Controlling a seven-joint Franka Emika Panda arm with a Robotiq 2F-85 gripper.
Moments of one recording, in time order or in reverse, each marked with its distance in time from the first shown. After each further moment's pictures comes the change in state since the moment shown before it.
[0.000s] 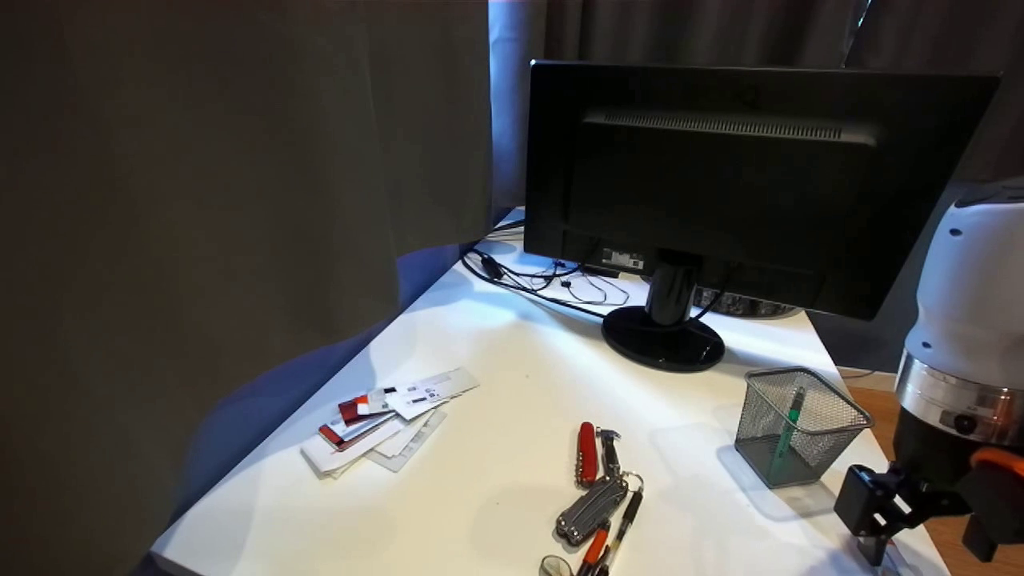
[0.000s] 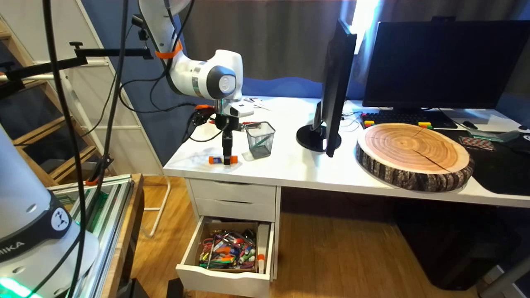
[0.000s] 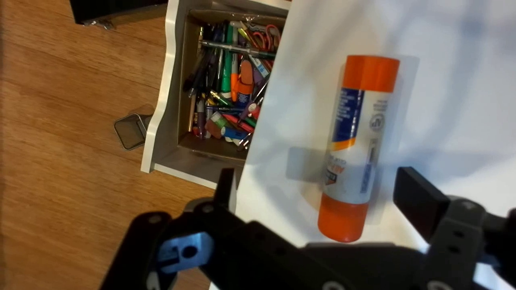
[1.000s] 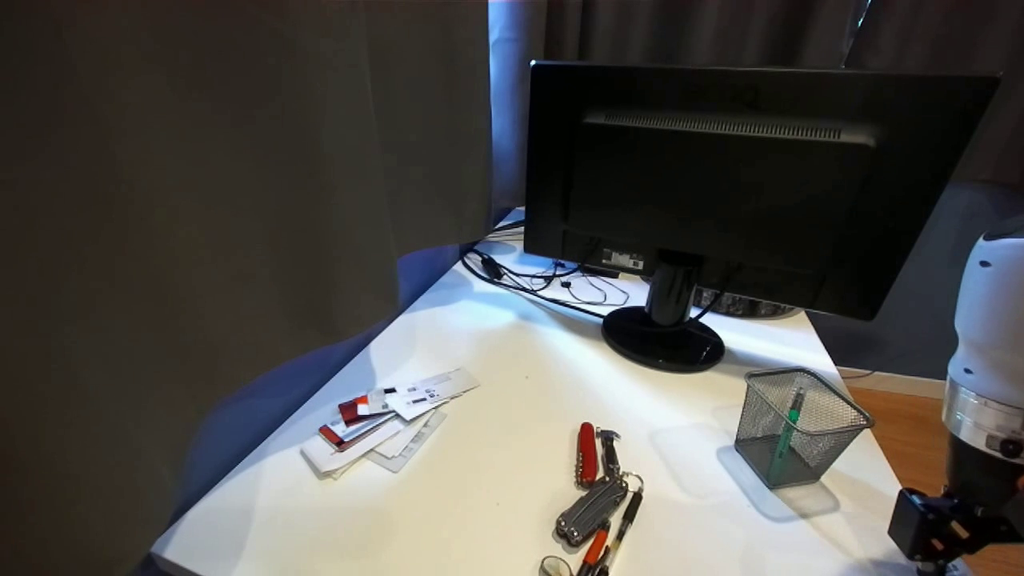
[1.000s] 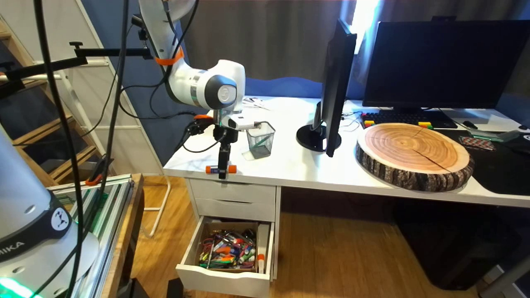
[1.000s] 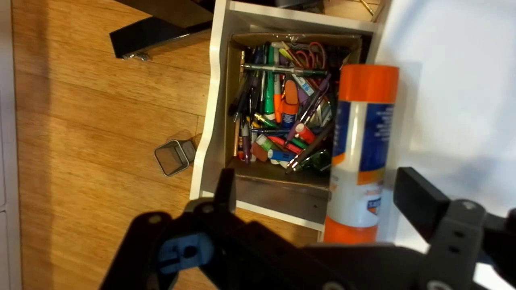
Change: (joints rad) arm -0.036 -0.008 -0.022 -0.085 0.002 -0.004 0.034
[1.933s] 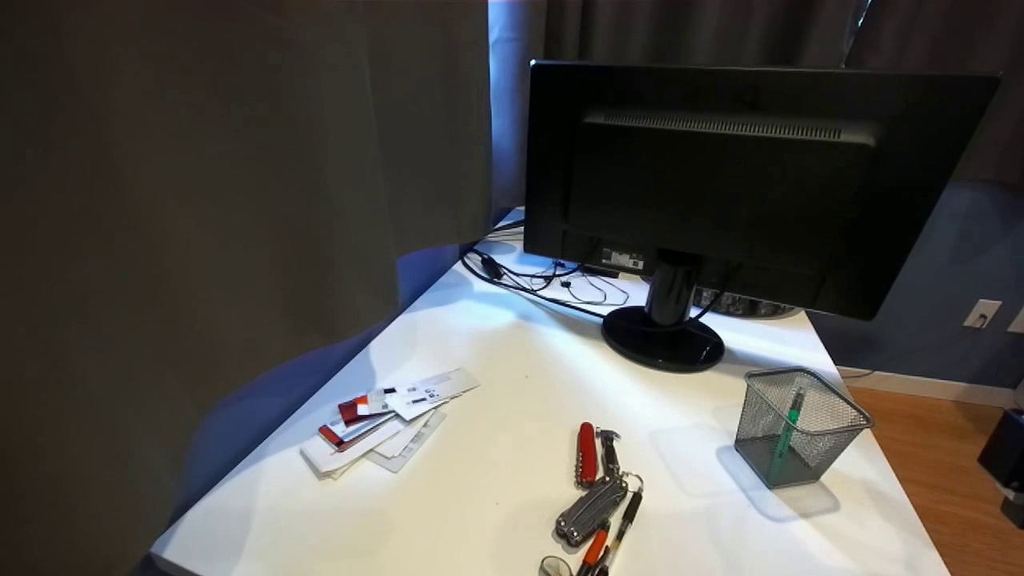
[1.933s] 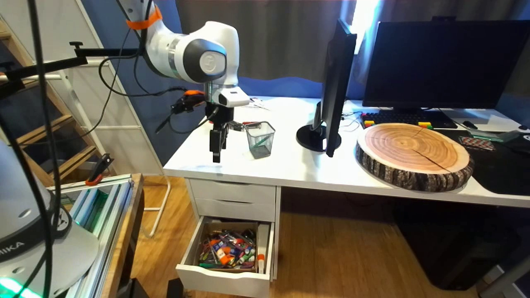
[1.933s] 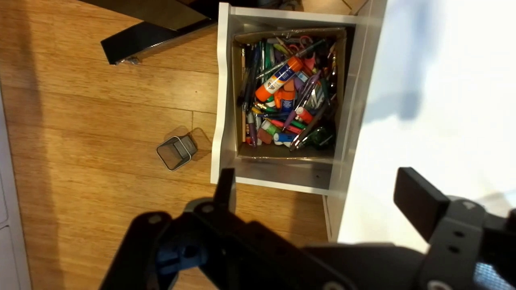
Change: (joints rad) arm -0.130 -0.335 0.078 -0.219 0.035 -0.009 -0.001
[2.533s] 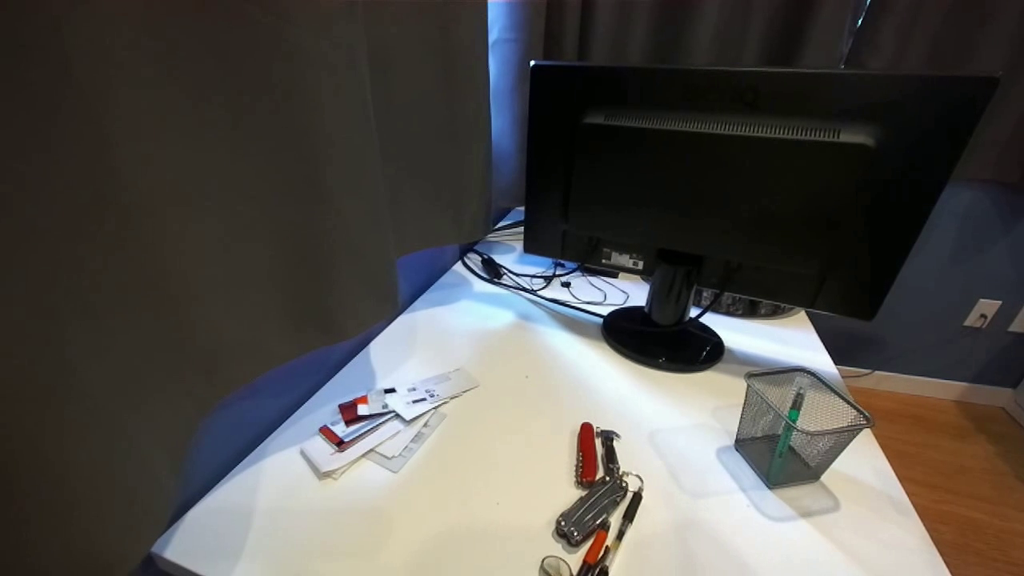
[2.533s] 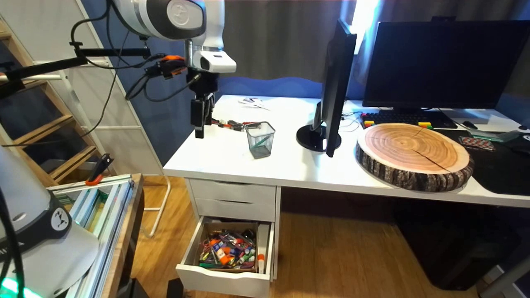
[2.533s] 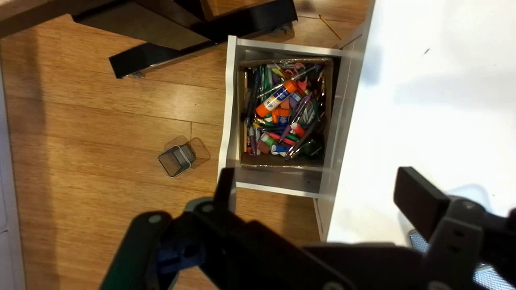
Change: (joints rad) arm -0.118 -0.321 0.152 -0.092 0.161 -0.212 -0.122
